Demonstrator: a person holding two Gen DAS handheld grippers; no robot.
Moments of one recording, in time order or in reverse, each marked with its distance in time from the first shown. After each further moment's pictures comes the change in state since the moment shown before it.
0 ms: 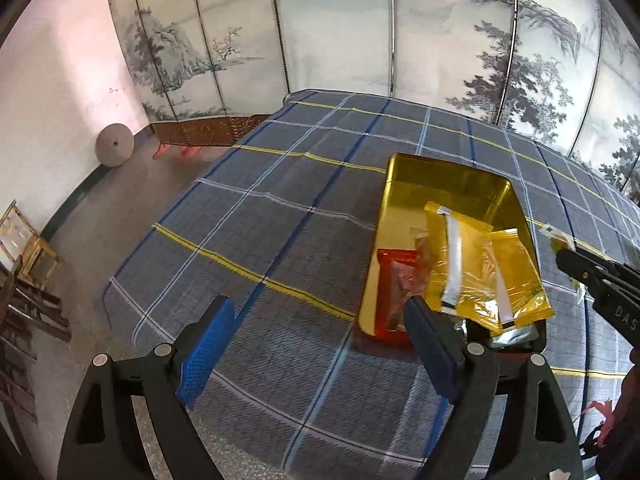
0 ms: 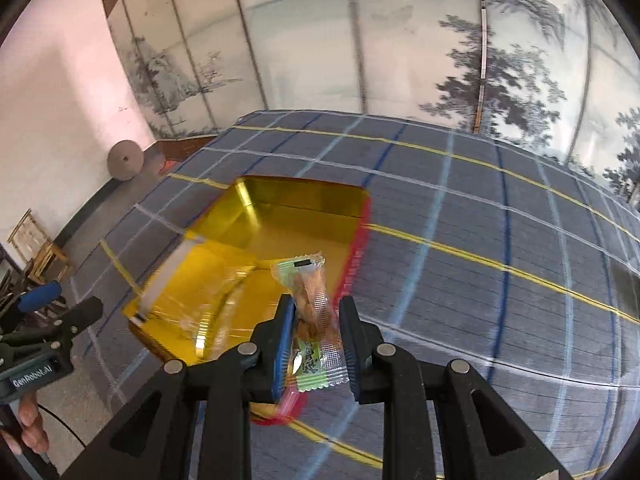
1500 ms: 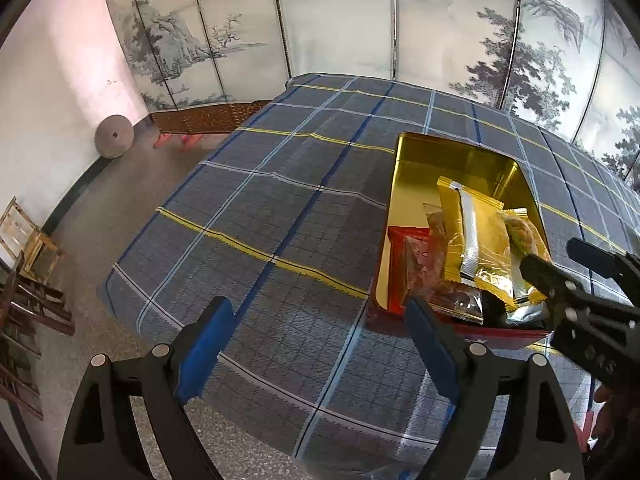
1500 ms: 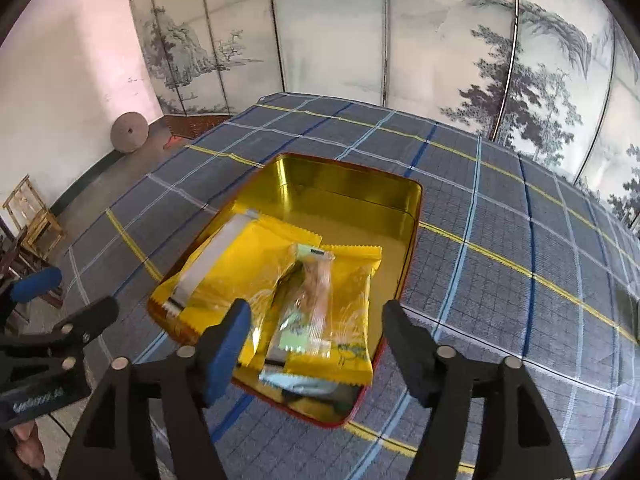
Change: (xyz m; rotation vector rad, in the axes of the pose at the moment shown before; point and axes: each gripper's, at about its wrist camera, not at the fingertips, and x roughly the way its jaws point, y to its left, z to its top) left arm 0.004 0.006 -0.007 0.015 0.054 0.002; right arm 0.008 0.053 -0.011 -0.103 0.031 -0.042
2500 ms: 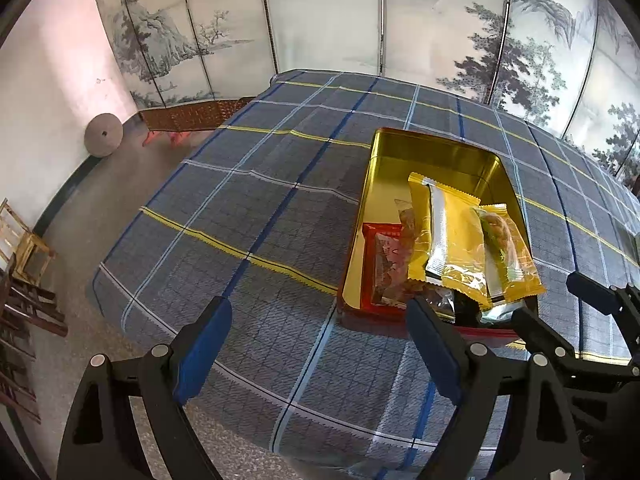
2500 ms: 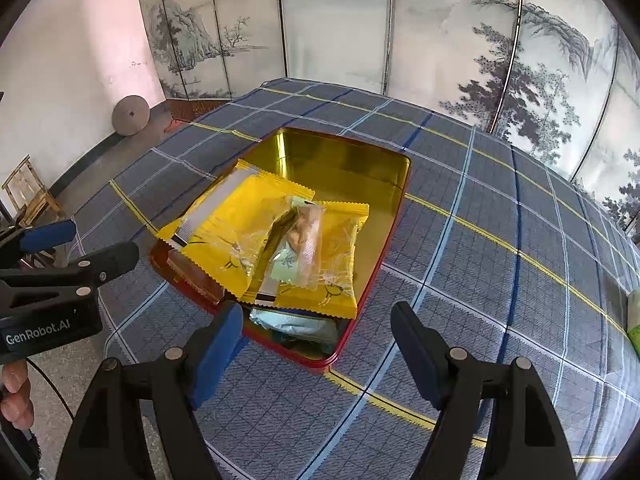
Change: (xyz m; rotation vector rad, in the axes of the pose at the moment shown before) left arm 0.000 -0.016 0.002 0.007 0.018 -0.040; right arm -0.016 -0.006 -0.028 -0.034 0.041 -0.013
